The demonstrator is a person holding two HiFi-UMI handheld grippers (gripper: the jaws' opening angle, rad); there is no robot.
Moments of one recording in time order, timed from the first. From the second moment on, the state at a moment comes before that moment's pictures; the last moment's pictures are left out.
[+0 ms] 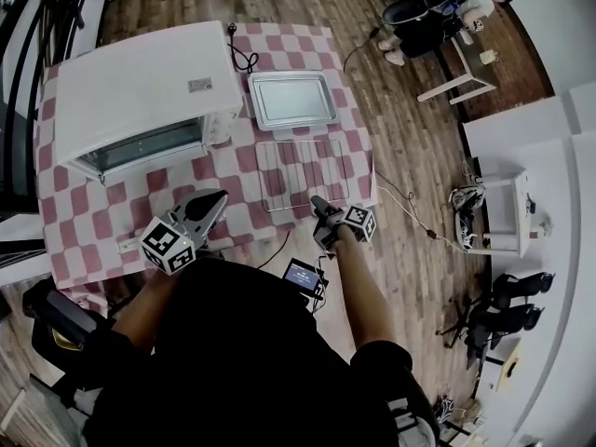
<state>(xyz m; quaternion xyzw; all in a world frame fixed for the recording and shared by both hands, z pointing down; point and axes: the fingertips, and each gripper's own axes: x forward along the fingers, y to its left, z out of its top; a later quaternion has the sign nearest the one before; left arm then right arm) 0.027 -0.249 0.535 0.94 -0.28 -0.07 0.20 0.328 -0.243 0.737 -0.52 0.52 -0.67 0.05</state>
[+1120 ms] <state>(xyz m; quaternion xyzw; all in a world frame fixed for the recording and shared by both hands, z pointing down) -0.009 -0.031 0.465 0.89 -0.44 -0.07 0.08 0.179 -0.060 0.412 -0.38 0.92 0.01 0.08</state>
